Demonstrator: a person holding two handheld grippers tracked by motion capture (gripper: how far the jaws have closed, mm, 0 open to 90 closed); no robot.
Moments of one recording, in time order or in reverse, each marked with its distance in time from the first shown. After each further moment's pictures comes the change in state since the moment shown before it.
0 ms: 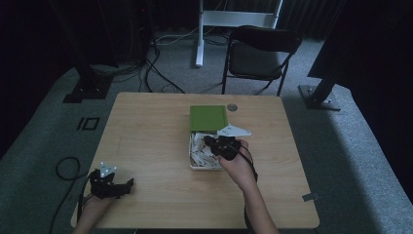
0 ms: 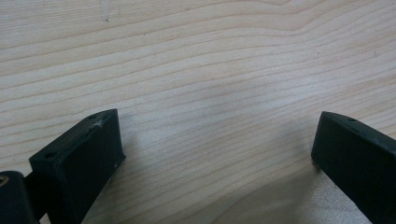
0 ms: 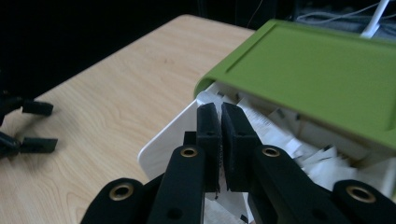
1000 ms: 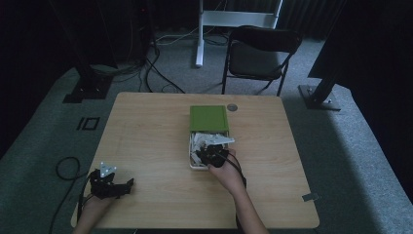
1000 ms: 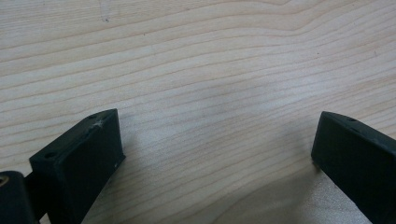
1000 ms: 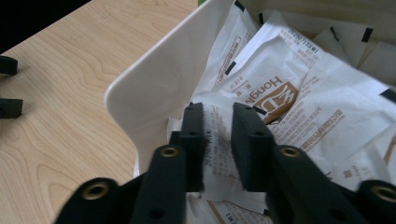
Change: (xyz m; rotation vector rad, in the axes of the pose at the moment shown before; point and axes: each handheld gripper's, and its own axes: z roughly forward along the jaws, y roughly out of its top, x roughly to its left) left arm 0.000 0.000 0.000 0.000 0.000 0.000; right arm 0.010 -0.042 0.051 0.159 -0.008 0.029
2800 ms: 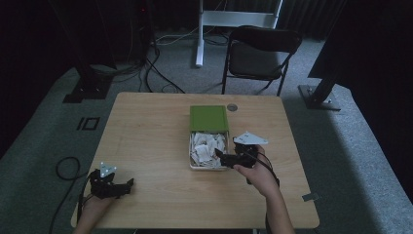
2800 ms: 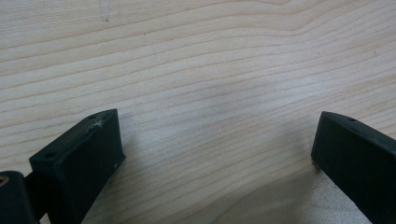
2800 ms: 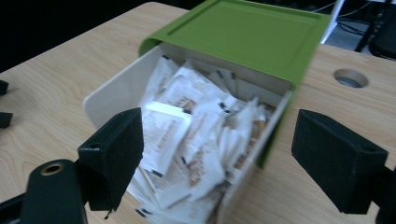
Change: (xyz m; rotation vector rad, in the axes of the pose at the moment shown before) left arm 0.000 0.000 0.000 0.000 0.001 0.000; right arm -0.035 0.001 -0.081 -0.136 -0.088 -0.036
